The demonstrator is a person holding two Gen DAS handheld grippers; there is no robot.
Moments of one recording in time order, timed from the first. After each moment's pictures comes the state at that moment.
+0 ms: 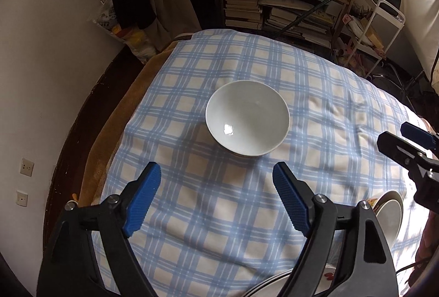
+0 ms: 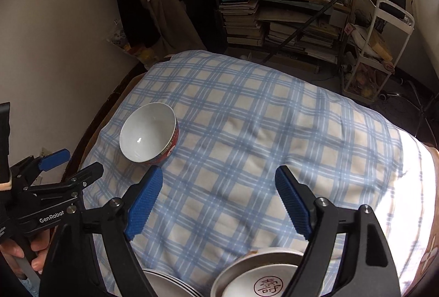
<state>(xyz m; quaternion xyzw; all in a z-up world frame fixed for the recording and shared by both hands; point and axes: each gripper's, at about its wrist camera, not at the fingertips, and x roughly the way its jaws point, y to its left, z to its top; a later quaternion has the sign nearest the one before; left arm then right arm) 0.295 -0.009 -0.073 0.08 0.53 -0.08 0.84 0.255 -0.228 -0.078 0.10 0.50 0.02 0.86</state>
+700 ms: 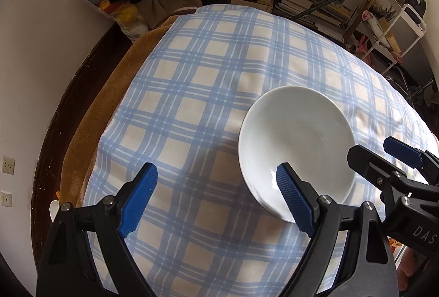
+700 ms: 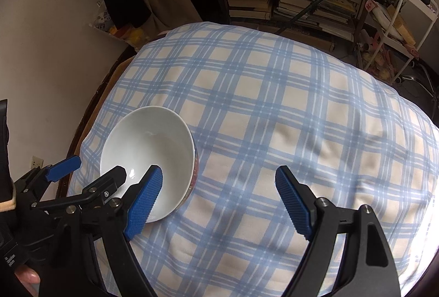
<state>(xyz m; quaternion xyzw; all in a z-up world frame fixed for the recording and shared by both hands) 0.380 0.014 -0.159 0.05 0.58 -0.08 0.81 0.346 -0.175 -0.154 0.11 0.55 0.00 0.83</state>
